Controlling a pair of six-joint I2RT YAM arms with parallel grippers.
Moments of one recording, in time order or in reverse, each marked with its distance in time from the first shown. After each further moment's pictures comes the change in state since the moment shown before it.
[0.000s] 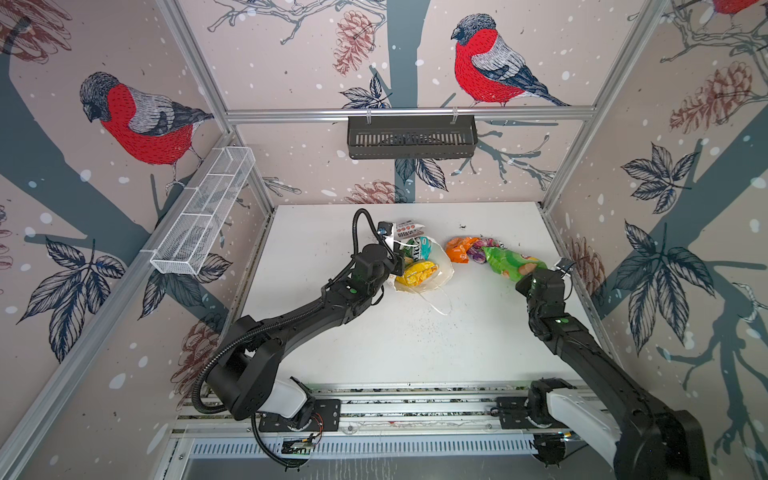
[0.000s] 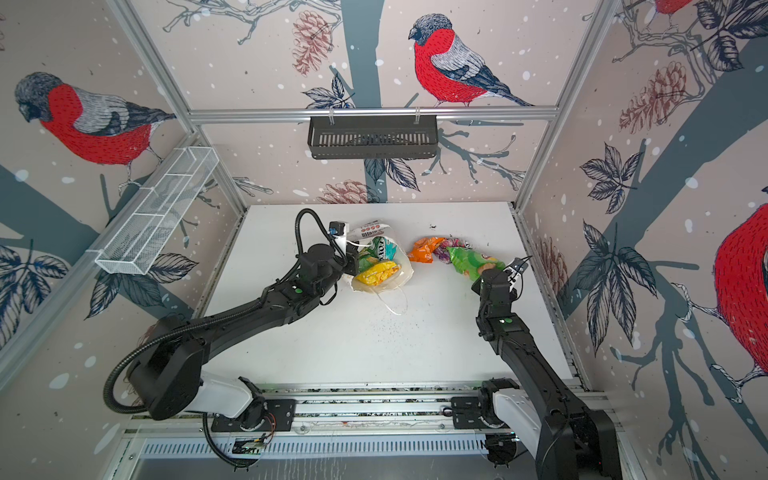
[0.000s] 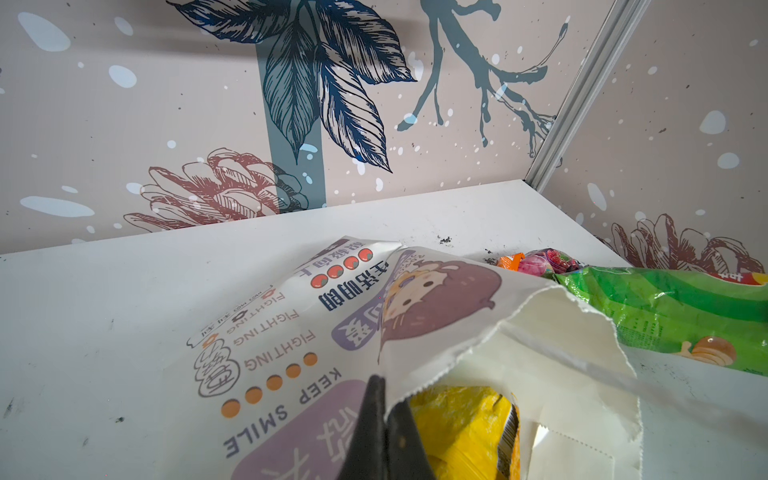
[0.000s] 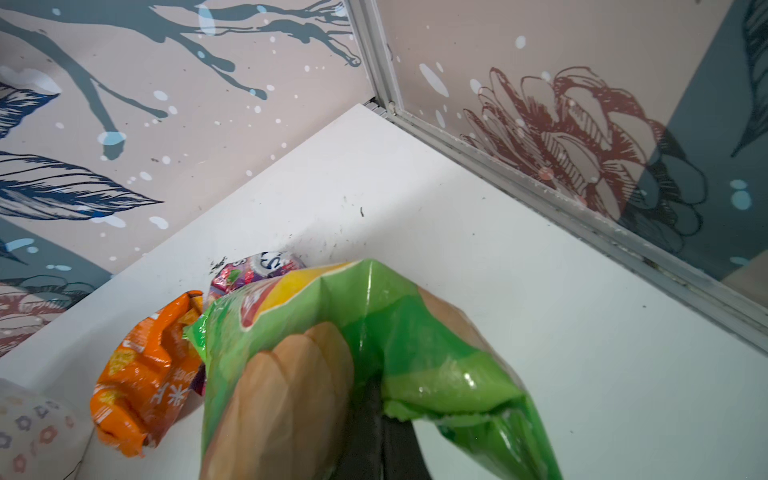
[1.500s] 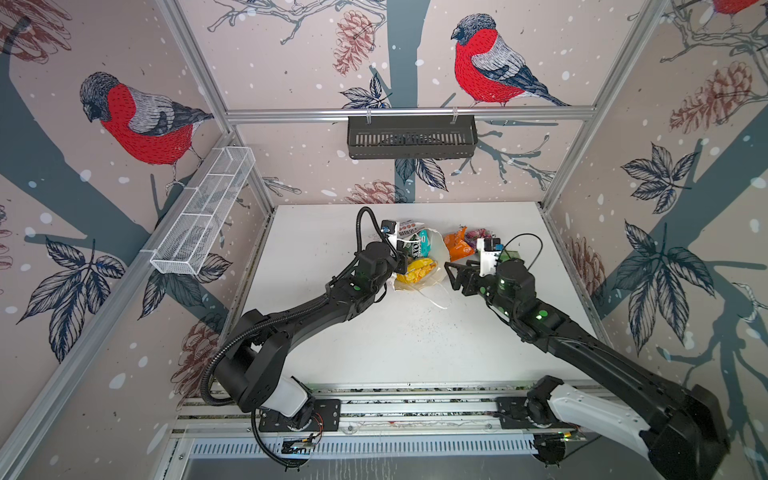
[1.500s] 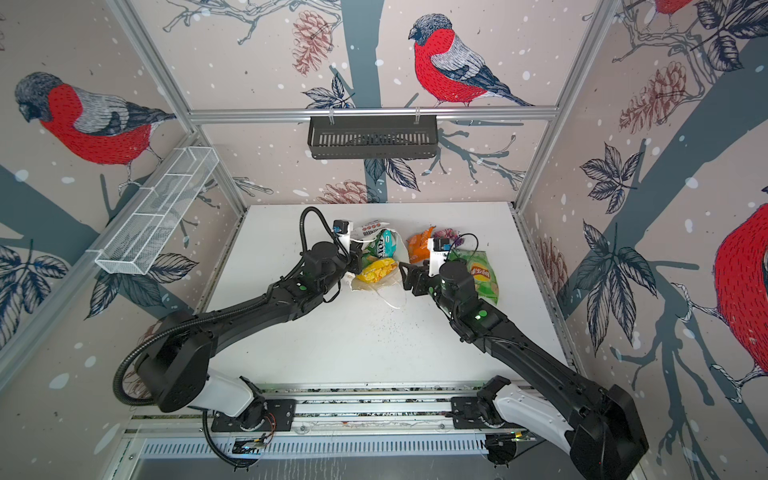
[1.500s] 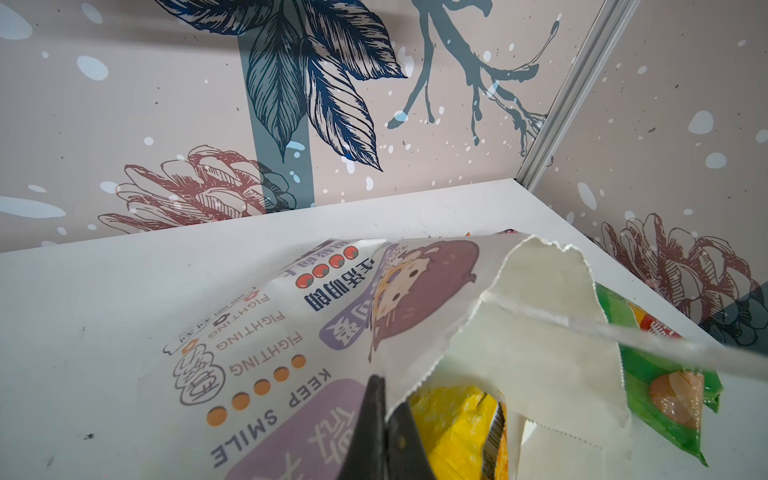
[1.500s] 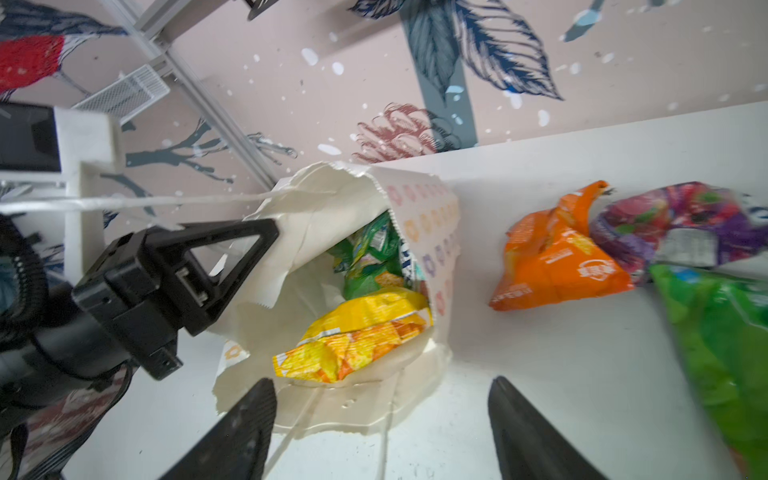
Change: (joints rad) left arm 0.000 0.040 0.027 0.018 0.034 -0.010; right arm 0.521 0.074 0.225 0.028 -0.439 -0.127
